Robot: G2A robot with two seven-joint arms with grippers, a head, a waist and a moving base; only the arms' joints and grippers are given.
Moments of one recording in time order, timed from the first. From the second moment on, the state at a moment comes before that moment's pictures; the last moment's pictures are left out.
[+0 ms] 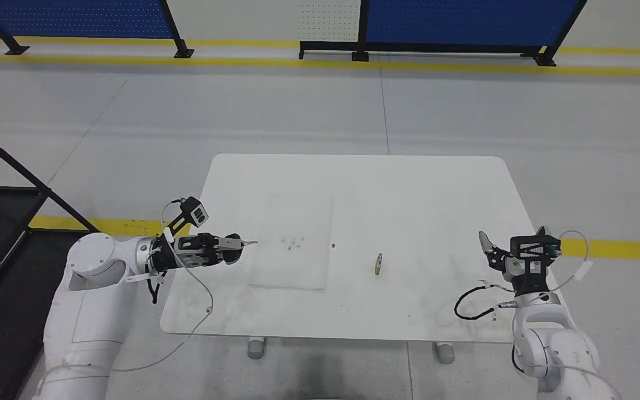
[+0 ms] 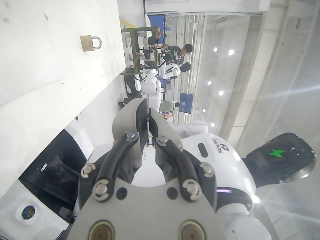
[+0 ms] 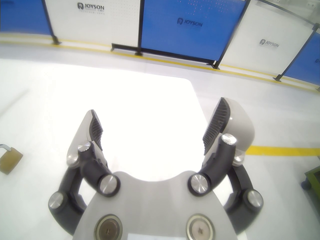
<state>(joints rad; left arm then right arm) 1.41 -1.05 -1.77 -1.47 -0.45 0.05 -1.54 -1.73 -1.15 1.60 -1.80 -1.33 0.00 0.00</state>
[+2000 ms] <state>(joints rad) 1.41 -1.05 -1.77 -1.47 -0.45 0.05 -1.54 -1.20 -1.22 1.08 -1.79 -1.00 0.08 1.10</state>
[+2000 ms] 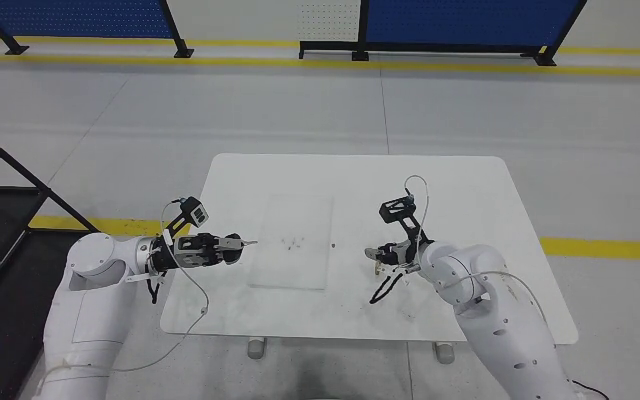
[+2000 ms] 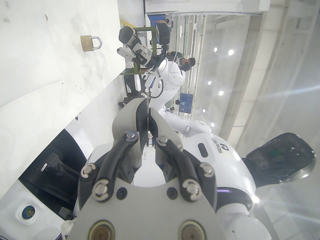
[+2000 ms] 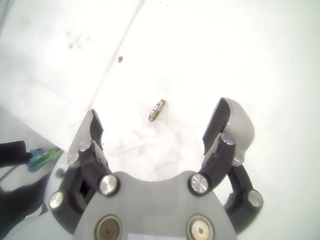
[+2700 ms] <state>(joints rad) 1.41 -1.05 -1.77 -1.47 -0.45 0.05 -1.54 -0.95 -1.28 0.90 -1.60 -0.94 0.34 1.44</state>
